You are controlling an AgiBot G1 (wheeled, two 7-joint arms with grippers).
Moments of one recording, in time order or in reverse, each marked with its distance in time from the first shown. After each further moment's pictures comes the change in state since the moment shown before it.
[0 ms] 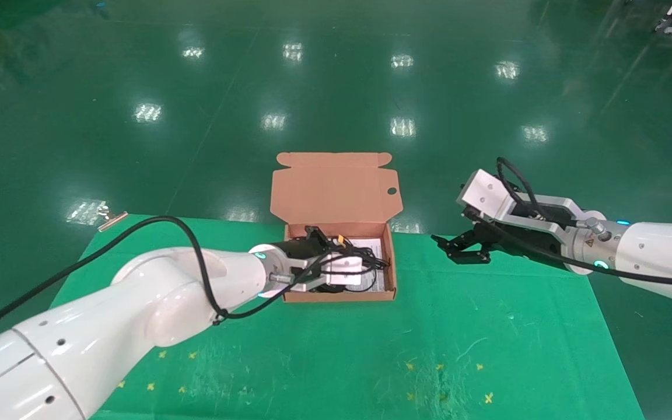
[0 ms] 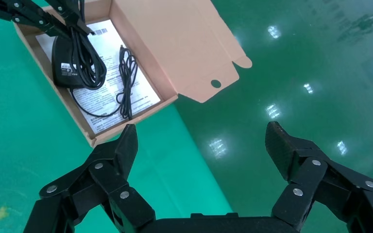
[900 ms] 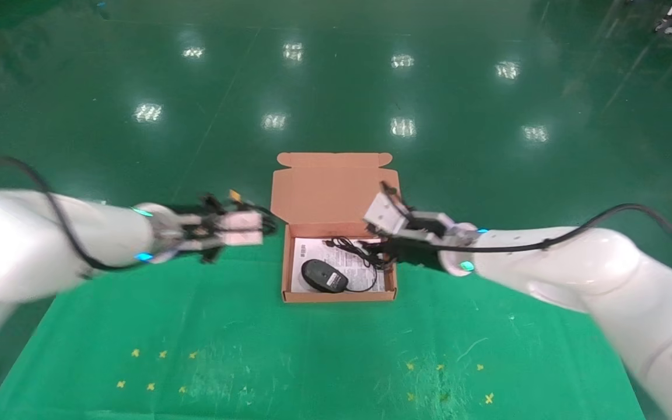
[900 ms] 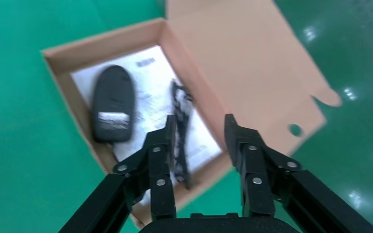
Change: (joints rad) left arm -0.001 -0.212 -0.316 -0.281 0.217 0.399 -0.071; right arm -0.012 -0.453 0.088 -0.602 0.209 -0.062 -0.424
